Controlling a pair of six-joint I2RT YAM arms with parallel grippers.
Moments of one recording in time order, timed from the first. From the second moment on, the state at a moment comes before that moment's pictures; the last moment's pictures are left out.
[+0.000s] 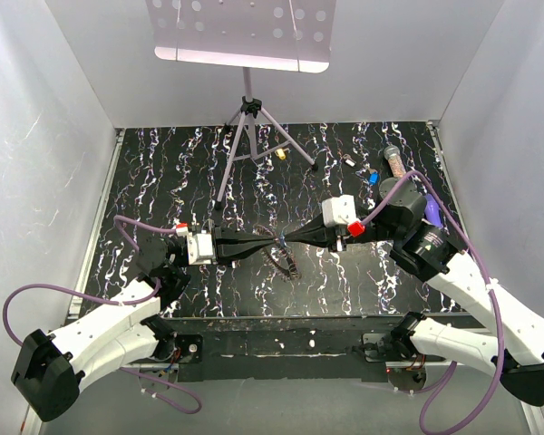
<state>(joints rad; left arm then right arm) -0.70 0.85 0.48 0.94 0.80 -0.03 0.81 0.94 1.06 -0.19 -0.86 -0.40</state>
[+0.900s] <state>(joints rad) -0.70 0.85 0.48 0.94 0.80 -0.05 0.81 0.94 1.06 -0.23 -0.85 -0.42</state>
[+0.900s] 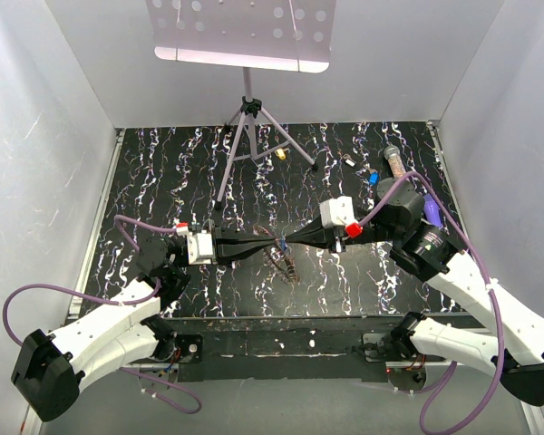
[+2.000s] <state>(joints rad) -0.68 0.85 0.49 0.86 0.76 -0.32 0.41 0.83 1.18 -0.83 -0.81 -0.38</state>
